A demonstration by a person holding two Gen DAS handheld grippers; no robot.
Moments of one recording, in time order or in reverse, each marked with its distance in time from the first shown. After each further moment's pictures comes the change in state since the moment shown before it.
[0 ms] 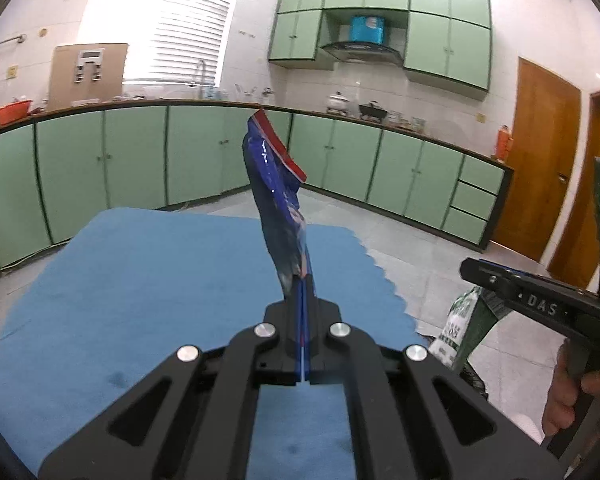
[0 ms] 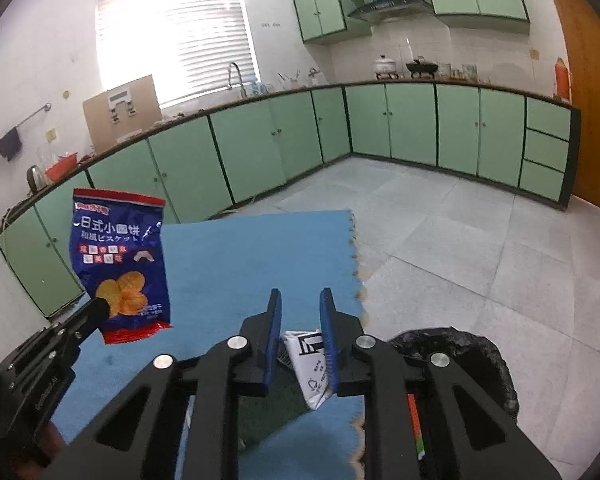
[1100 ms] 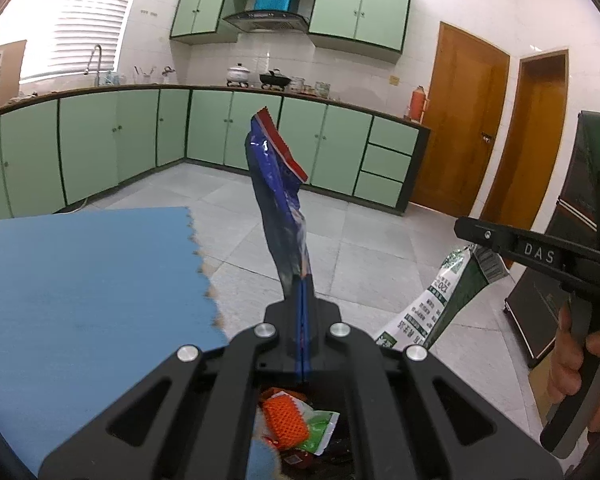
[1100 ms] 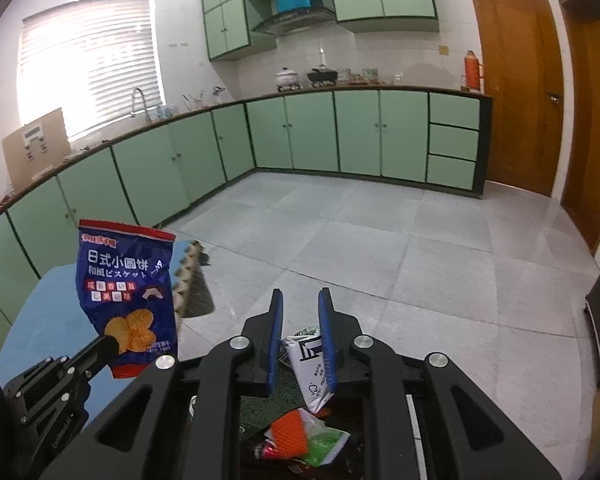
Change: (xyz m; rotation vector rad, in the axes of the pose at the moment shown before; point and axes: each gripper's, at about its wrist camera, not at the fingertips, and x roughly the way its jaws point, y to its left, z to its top) left arm 0.093 -0.163 -0.032 0.109 0.097 -0.303; right arm -0.042 -0.173 0.009 0.126 -0.051 -0.290
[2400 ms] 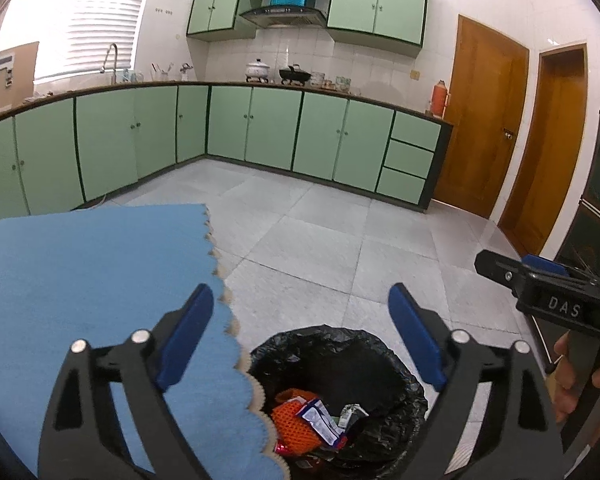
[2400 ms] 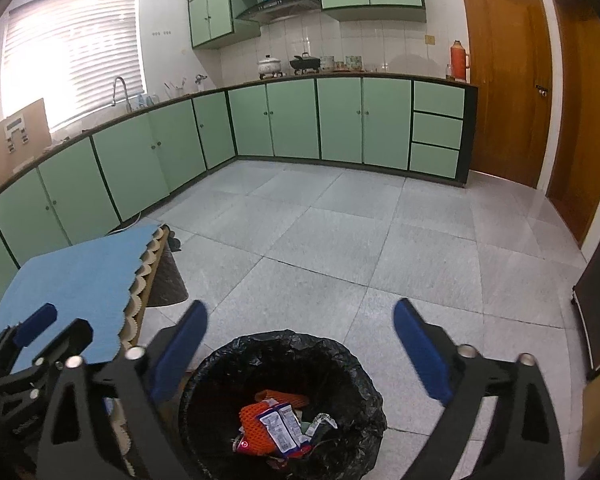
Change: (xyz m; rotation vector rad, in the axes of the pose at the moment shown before) left arm 0.001 0.006 0.017 -0.012 0.008 0.102; right arm 0.013 -0.015 -0.011 0.001 0.030 -0.058
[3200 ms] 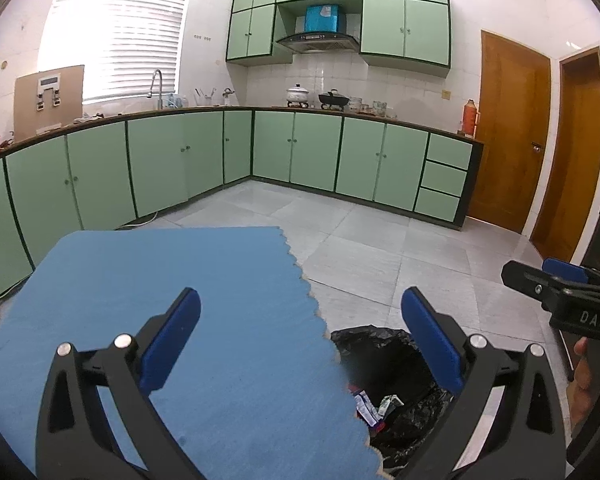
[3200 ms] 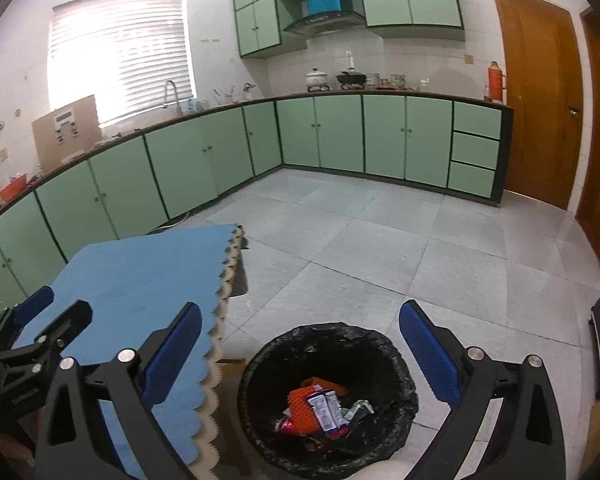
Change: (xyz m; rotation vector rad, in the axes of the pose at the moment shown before) left arm -0.128 0.038 0.006 -0.005 -0.073 0.155; right arm -0.091 0.056 -0.012 -0.076 -0.034 0.147
